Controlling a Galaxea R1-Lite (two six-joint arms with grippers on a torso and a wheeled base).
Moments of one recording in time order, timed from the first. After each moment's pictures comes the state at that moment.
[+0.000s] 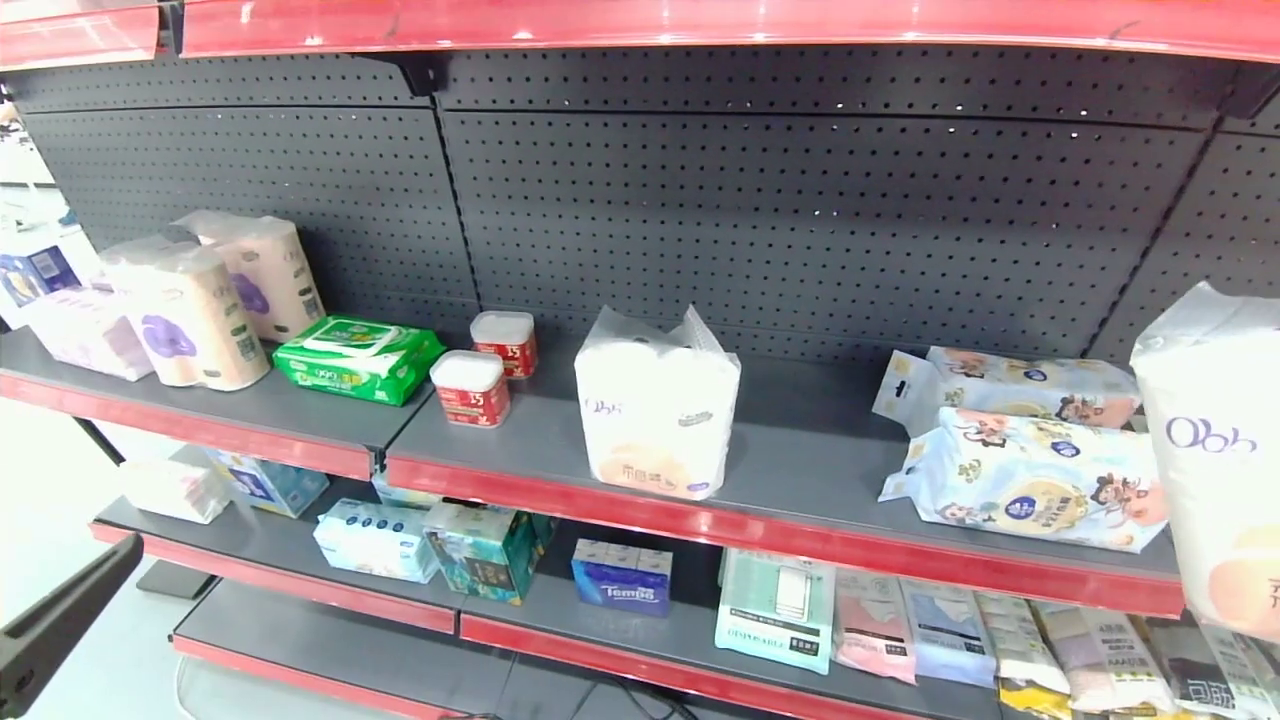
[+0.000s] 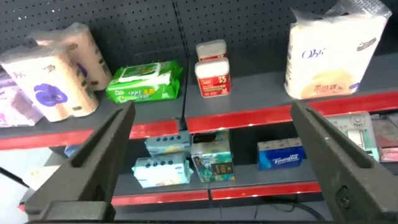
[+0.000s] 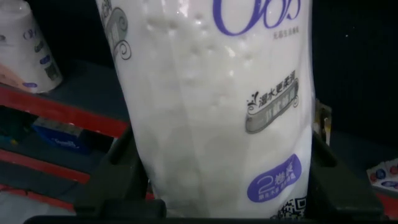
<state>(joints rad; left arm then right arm) 0.19 0.64 -0.30 -0.34 -0.38 0.20 -0.05 0.62 -0.46 -0.06 0.00 -0.21</state>
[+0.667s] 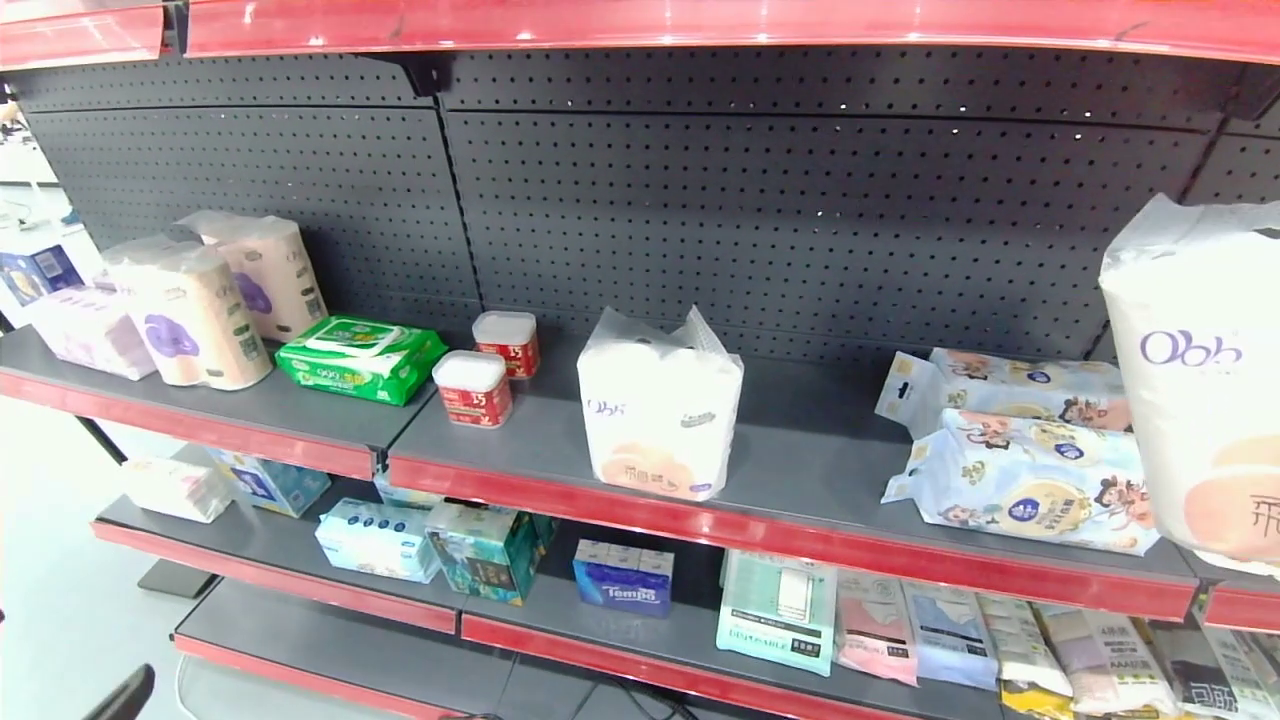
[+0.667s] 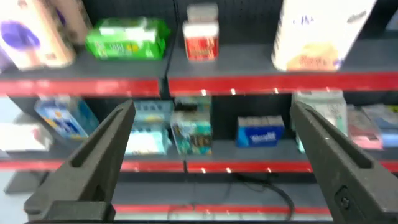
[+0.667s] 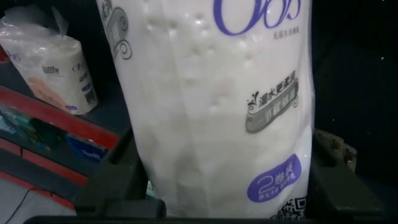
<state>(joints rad) 0.19 0.41 -0.17 -0.17 -0.37 0.10 -0.03 0.73 -0.62 -0.06 0.12 -0.20</state>
